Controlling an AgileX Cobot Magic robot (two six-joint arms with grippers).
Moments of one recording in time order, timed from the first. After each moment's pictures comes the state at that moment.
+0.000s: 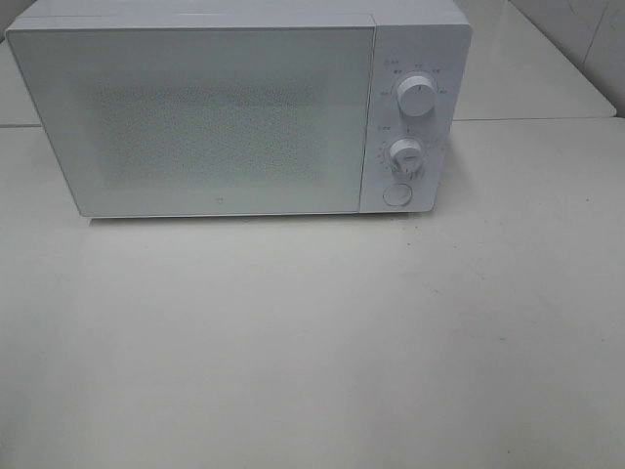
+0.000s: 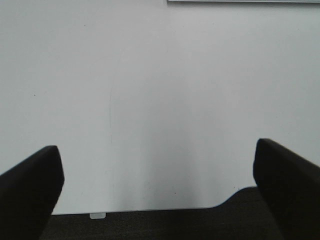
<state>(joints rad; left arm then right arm) 0.04 0.25 -0.52 -0.11 1.09 0.07 0.05 0.00 -0.50 -0.10 1.00 0.06</state>
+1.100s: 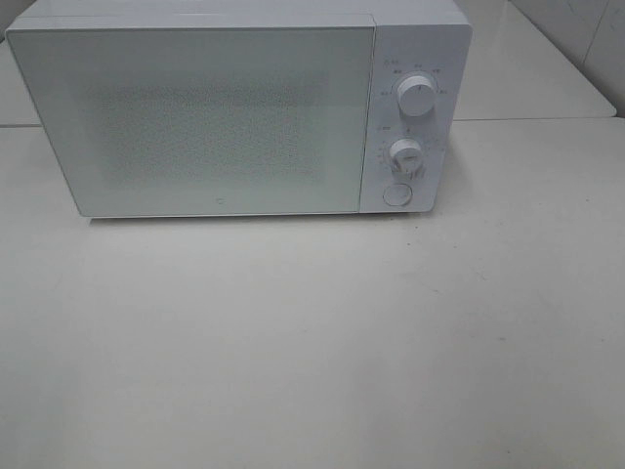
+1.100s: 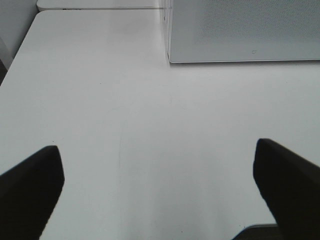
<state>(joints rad) 0.04 0.00 -0.52 -0.10 1.09 0.07 0.05 0.00 -0.50 -0.10 1.00 0.06</state>
